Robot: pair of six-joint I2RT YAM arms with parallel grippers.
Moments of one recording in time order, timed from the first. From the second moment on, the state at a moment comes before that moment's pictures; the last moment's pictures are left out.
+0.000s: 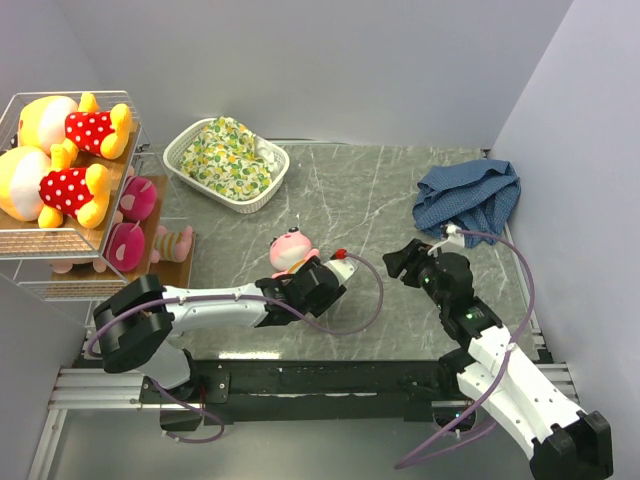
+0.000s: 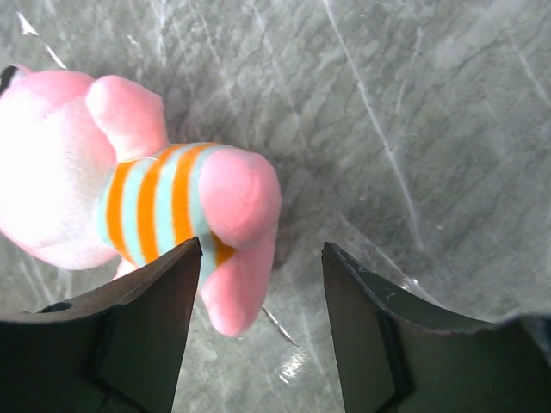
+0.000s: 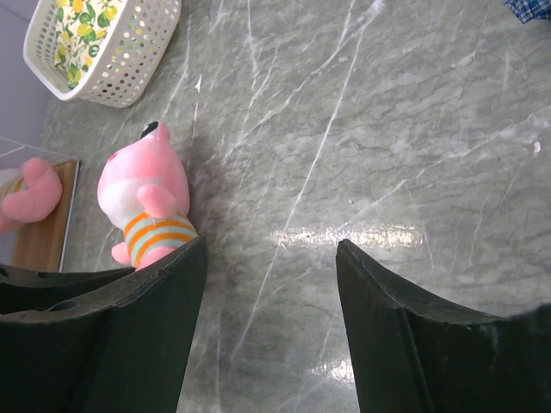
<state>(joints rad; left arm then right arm) -1.13 1.52 0.86 -0.14 -0.46 -0.07 0.38 0.66 0.37 -0.06 0.05 0.67</state>
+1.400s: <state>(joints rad) -1.07 1.62 1.20 -1.05 -0.96 -0.71 0.36 0.62 0.37 -0.04 0.04 0.64</state>
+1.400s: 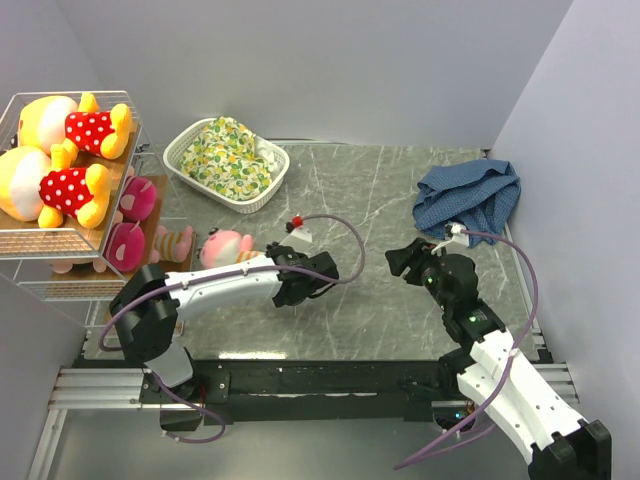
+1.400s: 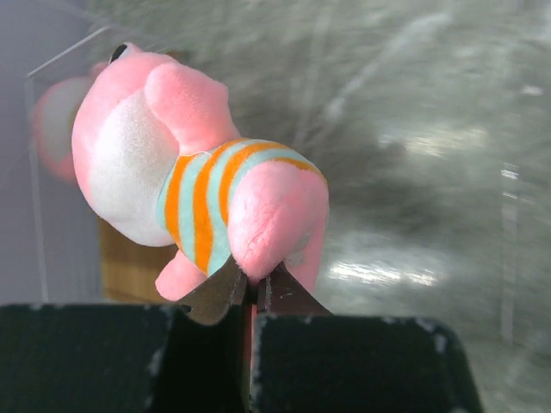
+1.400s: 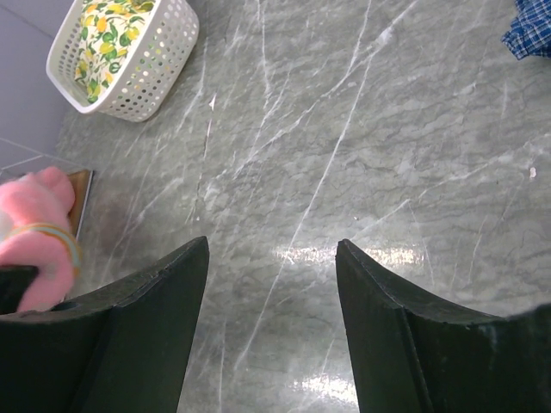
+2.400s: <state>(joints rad) -0.74 1.47 1.12 -1.28 -1.12 -1.04 0.36 0.63 0.37 -0.05 -0.01 0.63</state>
